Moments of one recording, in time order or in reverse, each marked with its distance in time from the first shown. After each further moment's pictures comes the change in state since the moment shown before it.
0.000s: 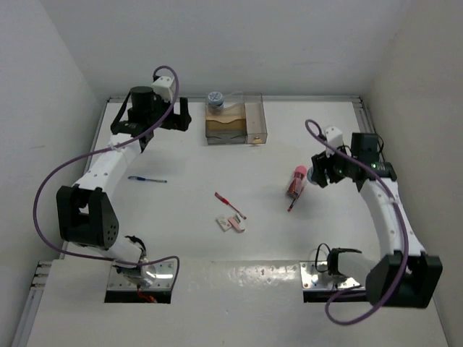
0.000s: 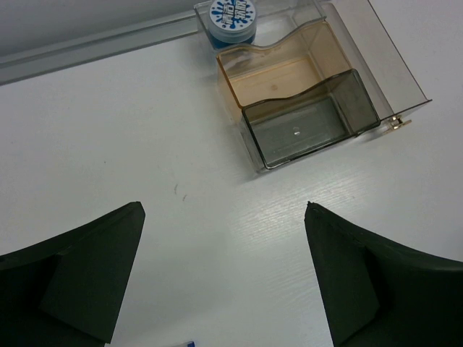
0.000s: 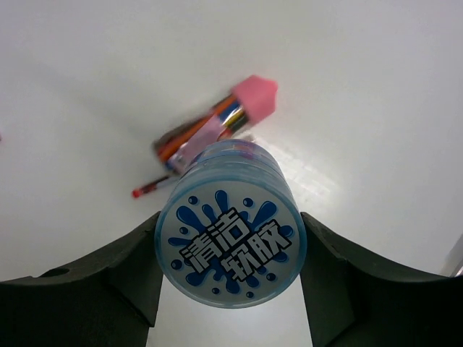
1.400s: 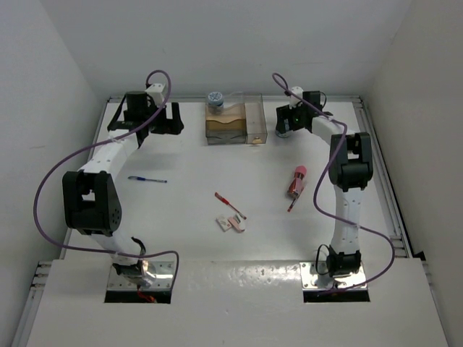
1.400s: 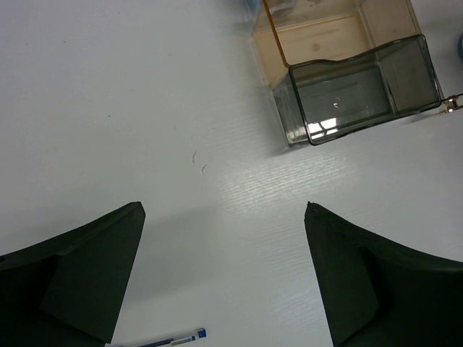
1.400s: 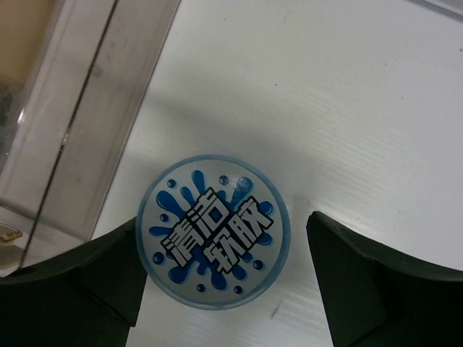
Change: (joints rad) left arm 0.098 0.130 0.009 -0.024 0.056 -0.027; right arm 0.140 1.238 0.851 0.539 0.121 0.294
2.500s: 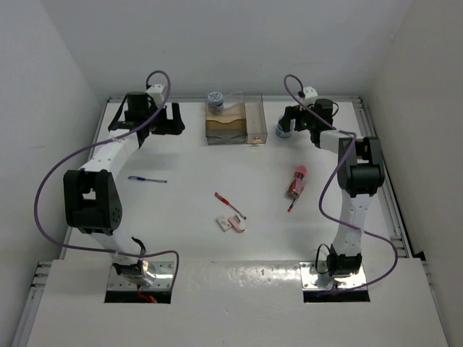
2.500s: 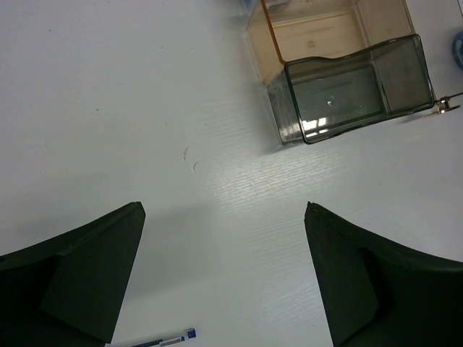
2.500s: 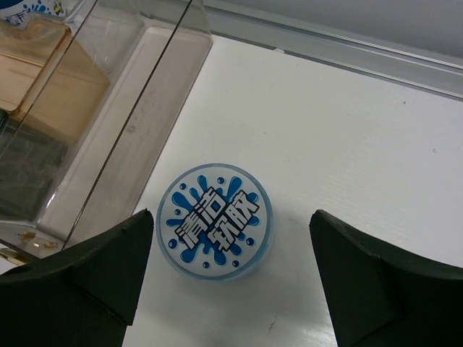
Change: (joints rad) left arm 0.000 0.010 0.000 0.000 0.014 -0.035; right arm -0.052 -0.133 -0.358 0.556 -0.118 0.150
